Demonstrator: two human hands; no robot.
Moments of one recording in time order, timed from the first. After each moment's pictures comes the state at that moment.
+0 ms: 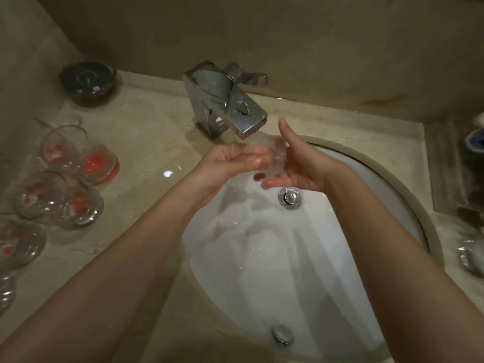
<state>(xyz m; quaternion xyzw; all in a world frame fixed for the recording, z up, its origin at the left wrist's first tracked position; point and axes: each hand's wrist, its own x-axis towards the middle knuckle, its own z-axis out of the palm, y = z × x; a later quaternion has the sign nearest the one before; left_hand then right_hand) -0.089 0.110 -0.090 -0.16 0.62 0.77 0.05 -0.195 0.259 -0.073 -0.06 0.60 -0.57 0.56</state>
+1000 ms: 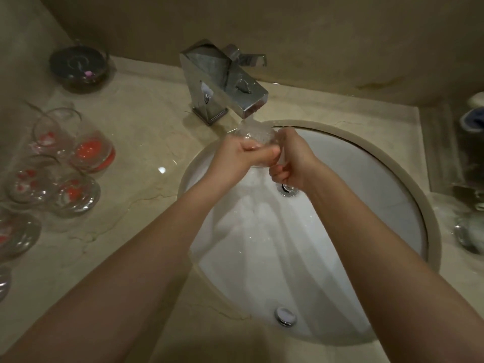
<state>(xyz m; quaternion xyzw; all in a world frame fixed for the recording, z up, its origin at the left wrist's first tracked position) -0.084 0.145 -0.077 -0.22 0.71 0.67 -0.01 -0.168 0.245 -0.090 0.11 0.66 -0.59 0.45</state>
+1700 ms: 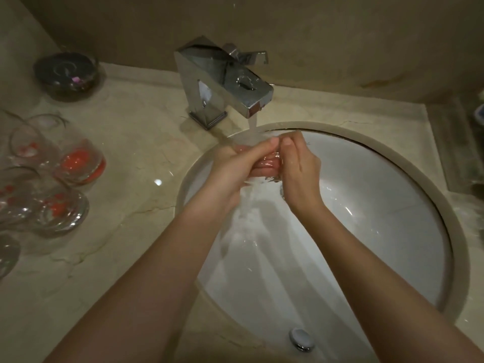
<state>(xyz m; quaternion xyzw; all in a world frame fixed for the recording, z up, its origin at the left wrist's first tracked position) -0.087 0.145 -0.090 -0.29 0.57 0.77 0.00 -0.131 0.248 -0.119 -0.11 0.81 -0.57 0.06</state>
